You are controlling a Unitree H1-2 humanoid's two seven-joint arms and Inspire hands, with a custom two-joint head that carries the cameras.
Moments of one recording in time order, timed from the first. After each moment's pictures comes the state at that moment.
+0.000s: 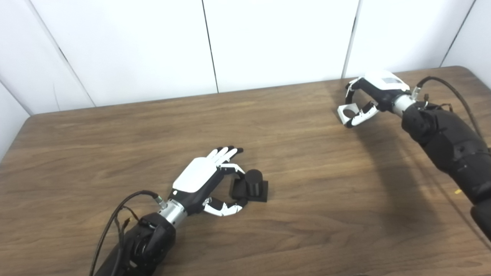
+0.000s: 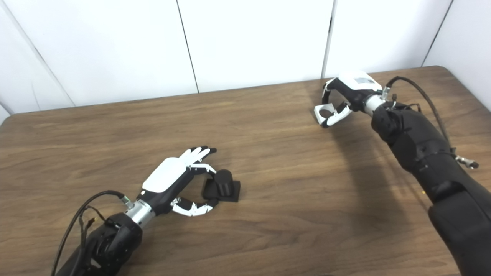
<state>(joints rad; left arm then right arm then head) -0.25 0.34 -0.45 0.08 0.67 -0.17 -0.09 -0.75 -0.59 0.37 0.80 -0.64 -0.18 0.00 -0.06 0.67</state>
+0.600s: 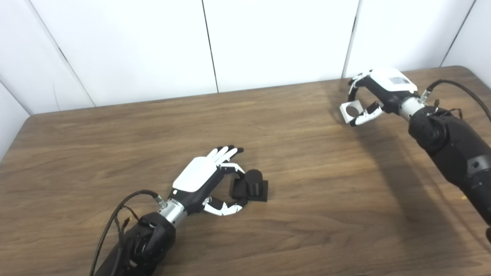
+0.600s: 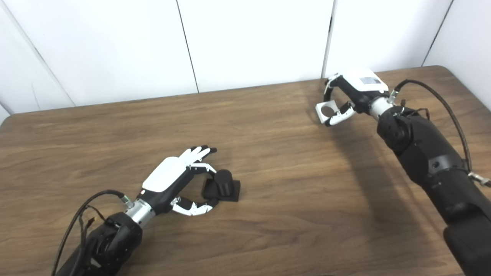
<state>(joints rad) -0.25 0.33 -0.45 0.08 0.67 -0.17 -0.09 -0.65 -0.62 0.30 0.52 -0.66 -0.14 0.04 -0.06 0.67</state>
